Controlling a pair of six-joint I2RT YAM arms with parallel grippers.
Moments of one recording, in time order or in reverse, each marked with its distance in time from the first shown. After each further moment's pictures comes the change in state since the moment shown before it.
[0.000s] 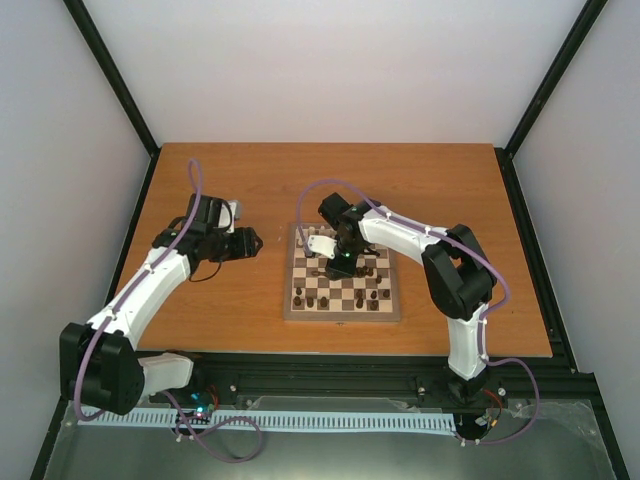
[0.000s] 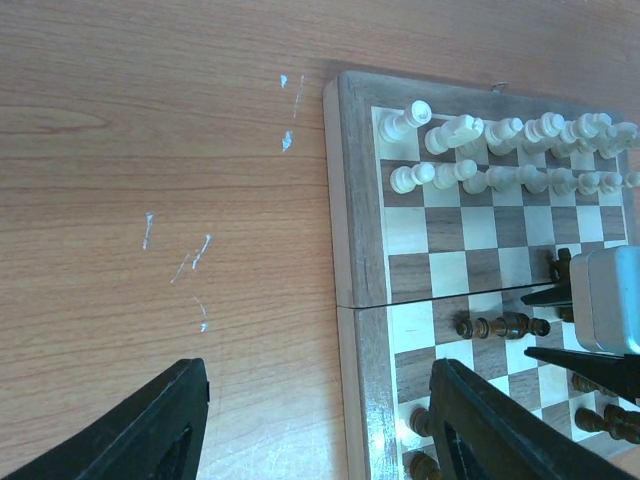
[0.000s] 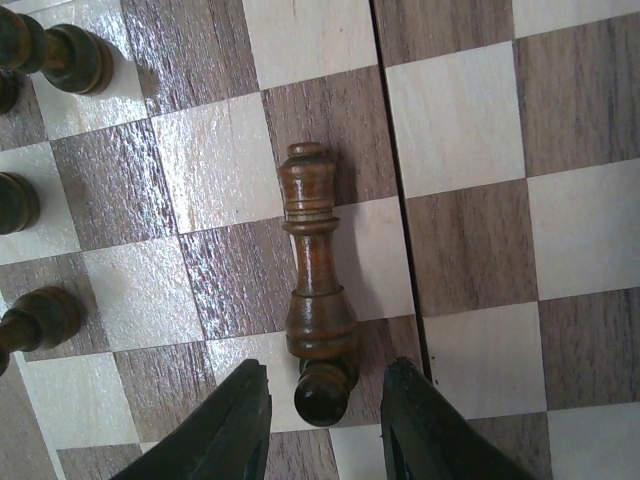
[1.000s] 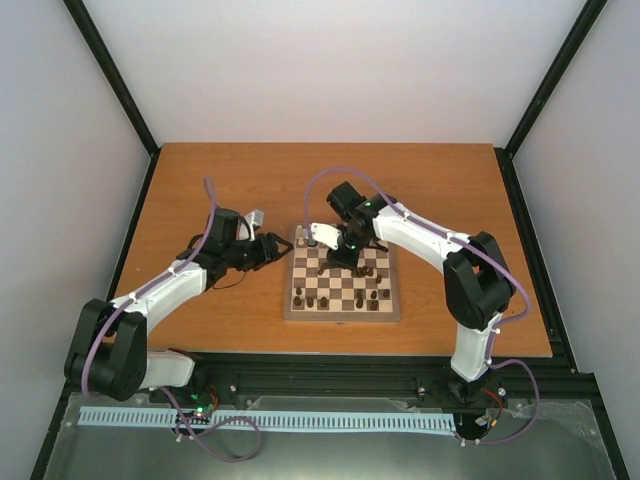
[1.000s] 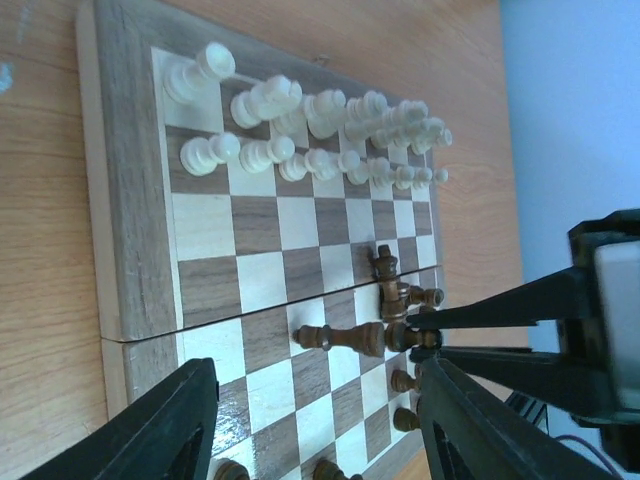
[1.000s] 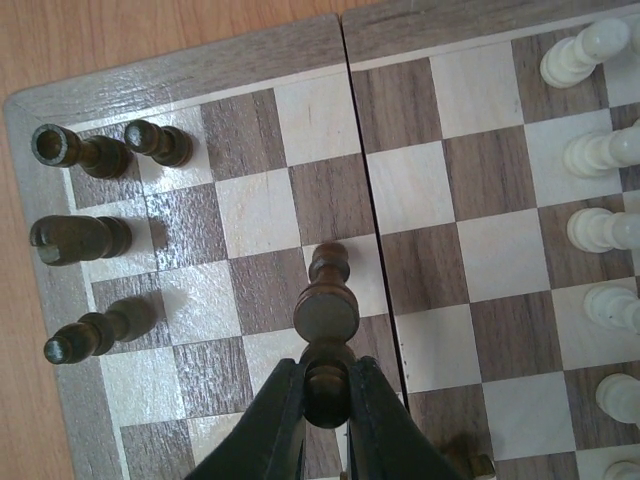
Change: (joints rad) left arm -0.094 0.069 -0.215 0.503 0.287 -0.334; right arm -0.030 -0.113 -0.021 0.037 -0.082 -0.002
